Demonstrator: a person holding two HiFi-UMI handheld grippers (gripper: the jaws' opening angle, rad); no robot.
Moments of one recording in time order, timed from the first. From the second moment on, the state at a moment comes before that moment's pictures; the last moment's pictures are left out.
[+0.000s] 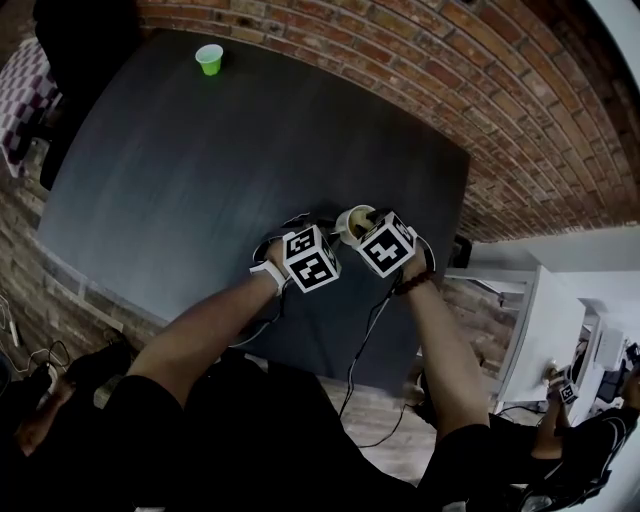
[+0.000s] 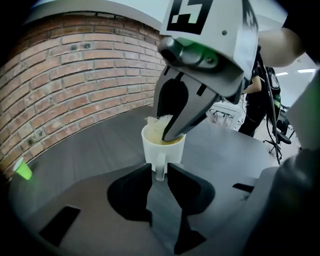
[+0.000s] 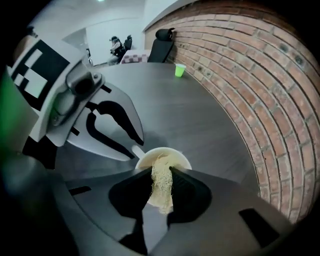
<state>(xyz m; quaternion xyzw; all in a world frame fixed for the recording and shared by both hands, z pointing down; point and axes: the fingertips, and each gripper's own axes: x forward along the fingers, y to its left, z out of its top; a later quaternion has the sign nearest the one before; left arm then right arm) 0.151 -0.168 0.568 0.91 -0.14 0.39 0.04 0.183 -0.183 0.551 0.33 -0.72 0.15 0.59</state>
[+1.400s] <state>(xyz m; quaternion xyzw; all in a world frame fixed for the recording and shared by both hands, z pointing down) 0.153 -0.167 0.581 0.90 -0.16 0.40 0.09 0.189 -0.191 0.556 0.30 -0.71 0.08 0.64</state>
